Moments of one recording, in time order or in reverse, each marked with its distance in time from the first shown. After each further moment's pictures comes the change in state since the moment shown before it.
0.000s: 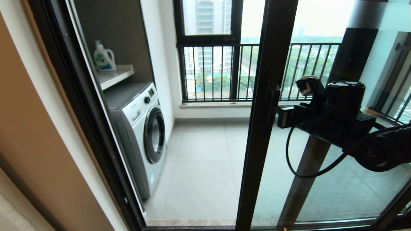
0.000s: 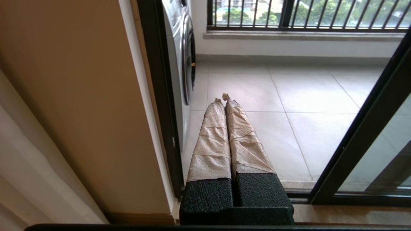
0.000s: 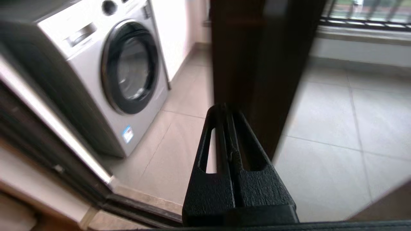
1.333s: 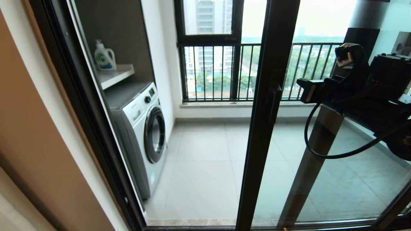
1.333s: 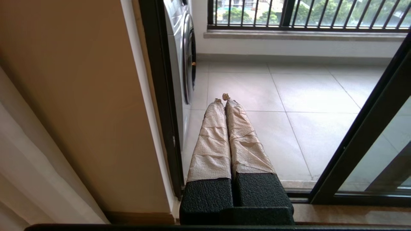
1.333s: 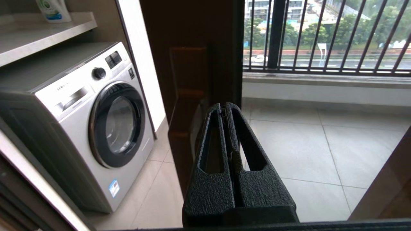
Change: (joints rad) left arm 0.000 0.000 0.000 0.000 0.000 0.000; right arm -0.113 -0.128 -0.040 -0.035 0.000 0.022
